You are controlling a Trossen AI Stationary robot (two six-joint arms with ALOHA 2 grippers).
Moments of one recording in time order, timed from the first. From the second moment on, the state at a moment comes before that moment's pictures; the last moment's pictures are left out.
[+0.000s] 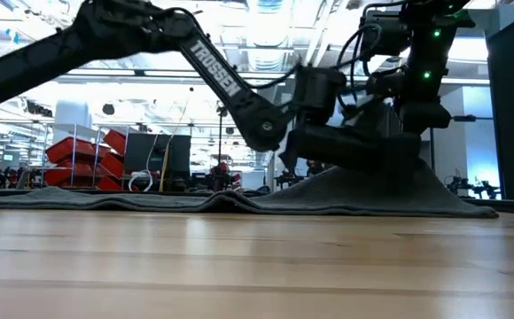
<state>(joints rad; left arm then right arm) 0.13 2.58 1.79 0.65 -0.09 0.15 -0.25 1.33 0.91 -0.95 0.55 -0.05</state>
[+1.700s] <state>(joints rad) 0.17 2.64 1.83 0.82 -0.09 -0.05 -0.21 1.33 0.98 -0.93 0.60 -0.23</state>
